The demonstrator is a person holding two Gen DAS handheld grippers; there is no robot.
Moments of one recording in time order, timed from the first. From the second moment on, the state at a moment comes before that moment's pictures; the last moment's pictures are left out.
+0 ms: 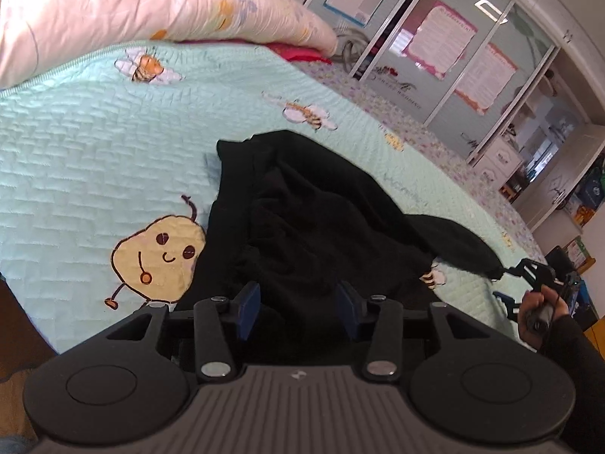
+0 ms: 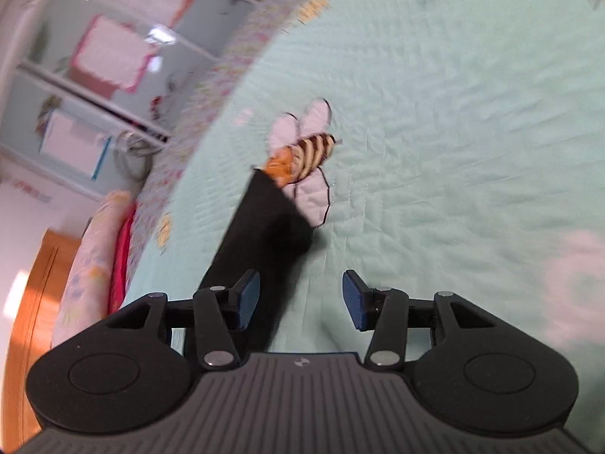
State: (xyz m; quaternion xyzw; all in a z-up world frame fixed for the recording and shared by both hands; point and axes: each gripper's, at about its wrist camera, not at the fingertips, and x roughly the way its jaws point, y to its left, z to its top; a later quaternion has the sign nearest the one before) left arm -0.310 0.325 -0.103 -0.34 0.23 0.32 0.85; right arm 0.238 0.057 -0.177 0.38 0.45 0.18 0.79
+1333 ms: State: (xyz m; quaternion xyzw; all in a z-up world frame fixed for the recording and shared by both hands) left arm -0.289 0.290 -0.101 -0.36 0.25 0.29 0.85; right arm 0.159 -0.106 -0.143 0.11 0.32 0.14 0.93
